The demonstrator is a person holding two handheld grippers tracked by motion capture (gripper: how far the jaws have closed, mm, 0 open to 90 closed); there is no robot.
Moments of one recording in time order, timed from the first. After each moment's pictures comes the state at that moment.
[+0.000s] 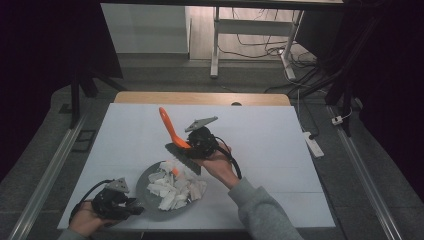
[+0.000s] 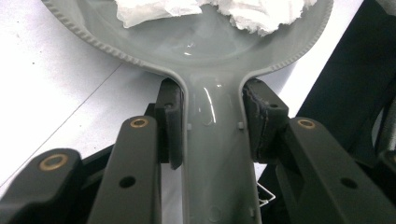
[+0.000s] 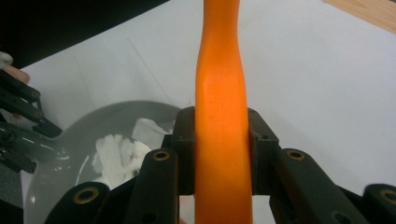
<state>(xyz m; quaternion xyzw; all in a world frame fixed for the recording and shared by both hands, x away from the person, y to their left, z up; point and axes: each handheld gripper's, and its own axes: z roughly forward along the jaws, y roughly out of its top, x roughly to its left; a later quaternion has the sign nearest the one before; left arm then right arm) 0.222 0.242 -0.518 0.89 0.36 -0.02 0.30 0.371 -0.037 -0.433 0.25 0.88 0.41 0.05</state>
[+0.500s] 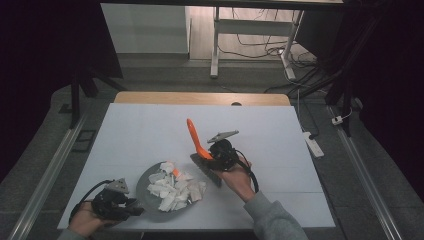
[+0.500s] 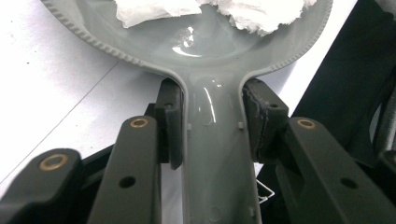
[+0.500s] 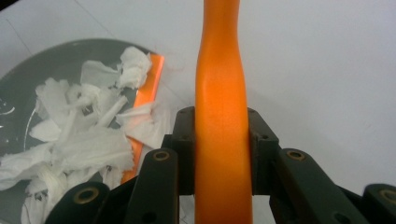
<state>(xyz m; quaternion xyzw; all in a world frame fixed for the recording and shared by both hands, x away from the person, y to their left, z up) 0.222 0.241 -0.518 0.89 0.35 -0.02 0.30 0.358 -0.090 -0.469 0.34 0.87 0.35 0.07</state>
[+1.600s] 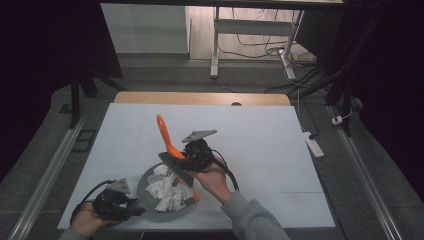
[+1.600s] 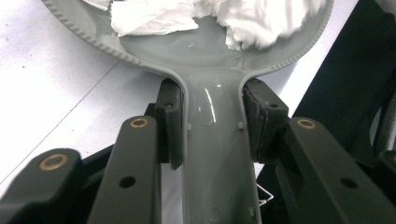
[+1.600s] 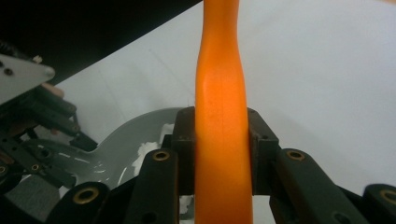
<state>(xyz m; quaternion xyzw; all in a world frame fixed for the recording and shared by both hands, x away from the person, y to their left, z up) 0.222 0.239 -0.519 0.89 0.35 -0.02 0.30 0.342 -0.030 -0.444 0.28 0.85 0.44 0.03</state>
